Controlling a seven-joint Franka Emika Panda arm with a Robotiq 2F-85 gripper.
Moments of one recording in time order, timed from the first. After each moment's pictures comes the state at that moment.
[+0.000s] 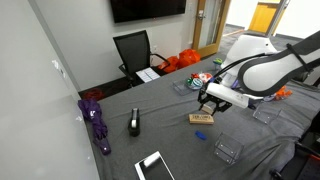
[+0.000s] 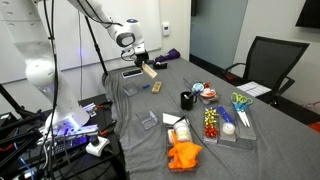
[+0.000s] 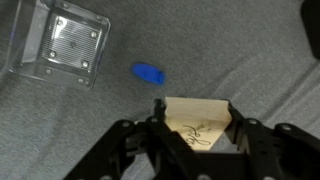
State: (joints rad) arm 0.20 0.14 0.16 -2.37 0.27 2.71 1.10
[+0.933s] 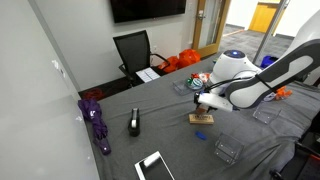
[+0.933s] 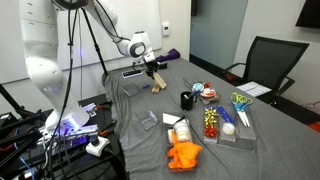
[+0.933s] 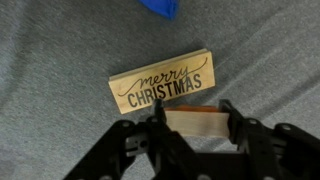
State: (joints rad) arm 0.31 0.38 -0.05 -2.24 -0.09 2.84 1.26
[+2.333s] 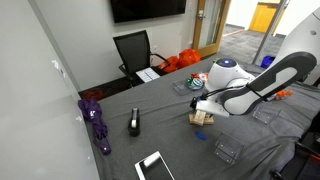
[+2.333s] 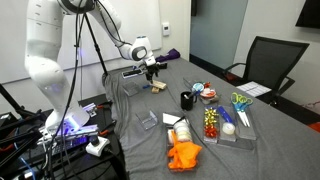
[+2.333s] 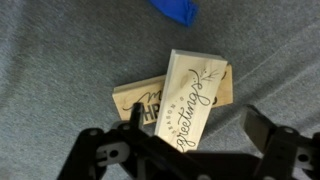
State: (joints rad) arm 0.38 0.47 -0.11 -2.19 -0.10 2.82 1.25
